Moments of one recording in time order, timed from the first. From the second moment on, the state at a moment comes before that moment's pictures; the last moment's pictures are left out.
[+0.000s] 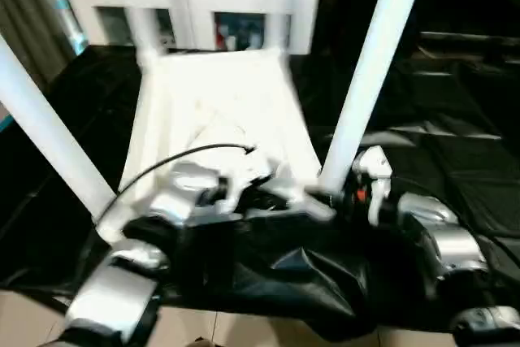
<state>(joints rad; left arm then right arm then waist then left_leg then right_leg) -0.76 0.14 -0.21 0.96 0.09 -0.09 -1.10 -0.41 -0.27 0.02 0.55 0.19 0.12 0.81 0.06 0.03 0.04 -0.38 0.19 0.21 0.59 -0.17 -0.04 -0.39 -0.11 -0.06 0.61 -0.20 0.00</state>
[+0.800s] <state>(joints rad) -0.77 0.14 -0.20 0.98 0.09 -0.11 -1.11 -0.42 -0.27 0.01 0.52 0.17 0.13 0.83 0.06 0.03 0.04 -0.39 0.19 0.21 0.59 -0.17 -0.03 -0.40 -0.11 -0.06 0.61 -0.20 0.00</state>
